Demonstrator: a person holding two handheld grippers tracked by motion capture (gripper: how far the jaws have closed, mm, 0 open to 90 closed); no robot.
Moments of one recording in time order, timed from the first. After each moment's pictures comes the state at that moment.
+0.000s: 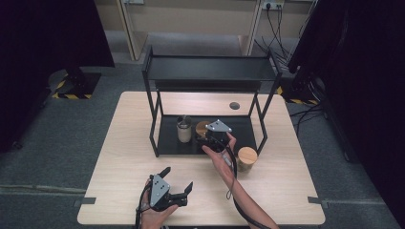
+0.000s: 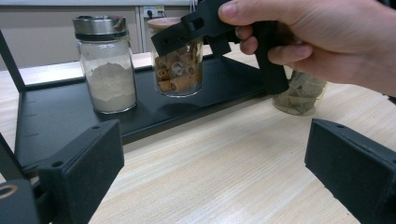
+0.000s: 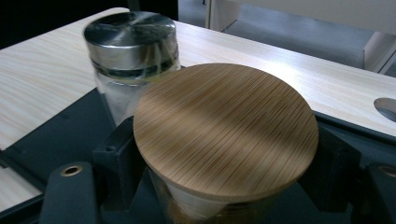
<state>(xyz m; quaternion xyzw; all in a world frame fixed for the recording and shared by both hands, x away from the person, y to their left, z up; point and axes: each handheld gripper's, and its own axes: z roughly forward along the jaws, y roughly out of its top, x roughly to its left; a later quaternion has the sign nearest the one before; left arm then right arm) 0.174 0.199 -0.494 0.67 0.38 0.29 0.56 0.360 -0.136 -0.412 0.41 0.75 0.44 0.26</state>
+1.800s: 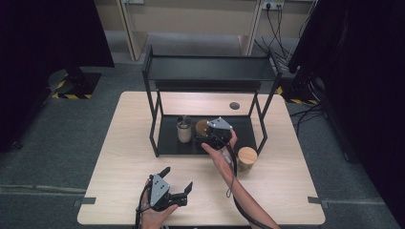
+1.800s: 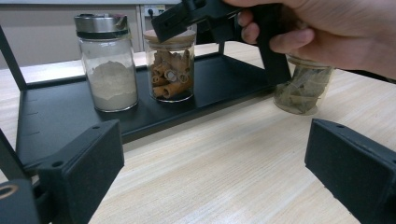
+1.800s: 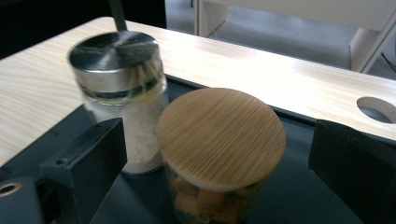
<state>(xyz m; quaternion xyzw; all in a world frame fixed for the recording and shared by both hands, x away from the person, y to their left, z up) 0.175 0.199 -0.494 0.67 0.38 0.29 0.56 0.355 -0.134 -0.403 0.43 0.74 0.45 0.27</state>
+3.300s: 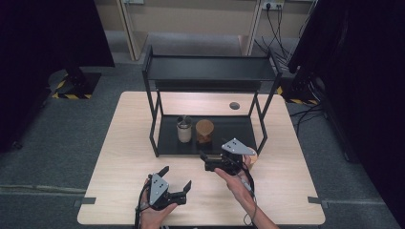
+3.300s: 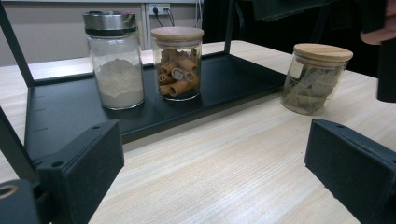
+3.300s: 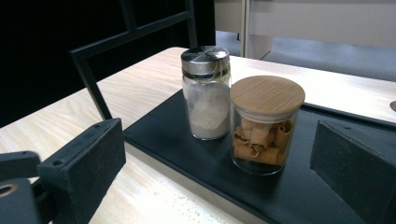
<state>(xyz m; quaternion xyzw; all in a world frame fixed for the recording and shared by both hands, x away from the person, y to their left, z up) 0.176 0.199 -0.495 0.67 0.39 0.29 0.56 0.279 -0.203 -0.413 0.38 0.72 0.54 0.21</state>
